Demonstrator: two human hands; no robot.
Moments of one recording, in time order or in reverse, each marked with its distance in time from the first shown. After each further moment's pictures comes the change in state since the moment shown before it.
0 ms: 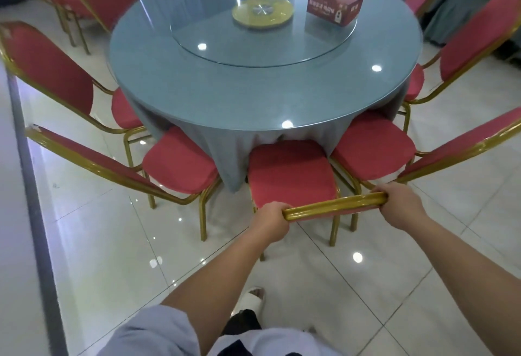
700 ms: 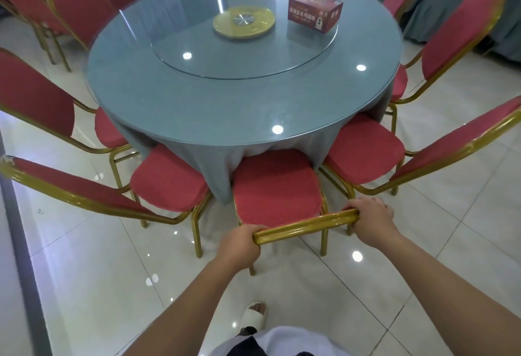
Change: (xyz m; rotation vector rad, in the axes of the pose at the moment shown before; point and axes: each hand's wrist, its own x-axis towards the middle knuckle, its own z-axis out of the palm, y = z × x) left_hand -0.007 -0.034 -0.027 0.075 -0.019 -0.015; right_hand 0.002 -0.028 0.020 0.017 -0.122 0.010
